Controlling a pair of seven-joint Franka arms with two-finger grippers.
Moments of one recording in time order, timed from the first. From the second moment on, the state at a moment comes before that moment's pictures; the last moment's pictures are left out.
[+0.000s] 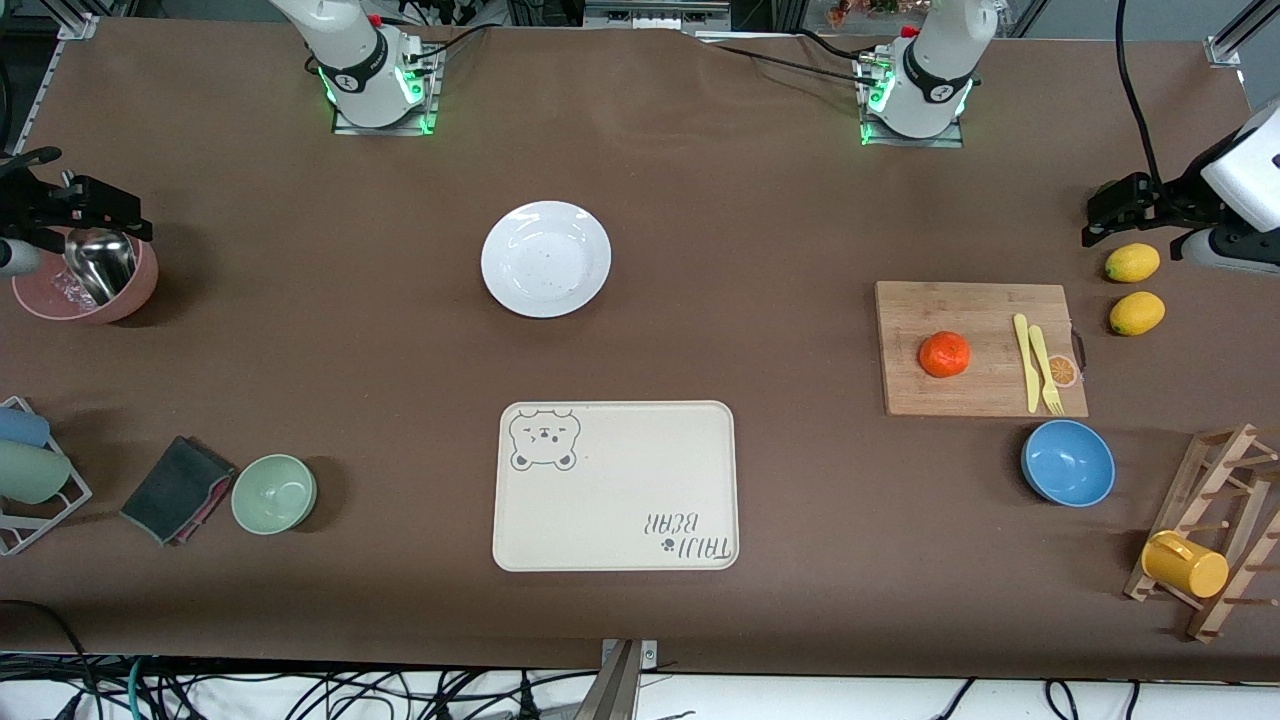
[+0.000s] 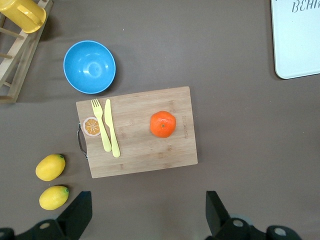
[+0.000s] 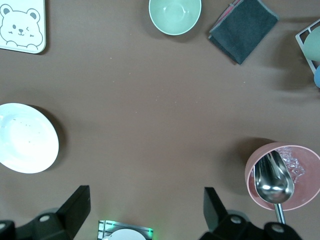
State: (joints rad) left arm 0.09 0.01 -0.08 -1.60 -0.02 1.53 0.14; right arm -0.07 0.08 0.00 -1.52 -0.01 1.46 -0.23
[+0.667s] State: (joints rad) left arm 0.09 0.01 -0.08 -1.60 -0.02 1.53 0.14; right arm -0.07 0.08 0.00 -1.52 -0.01 1.45 -0.23
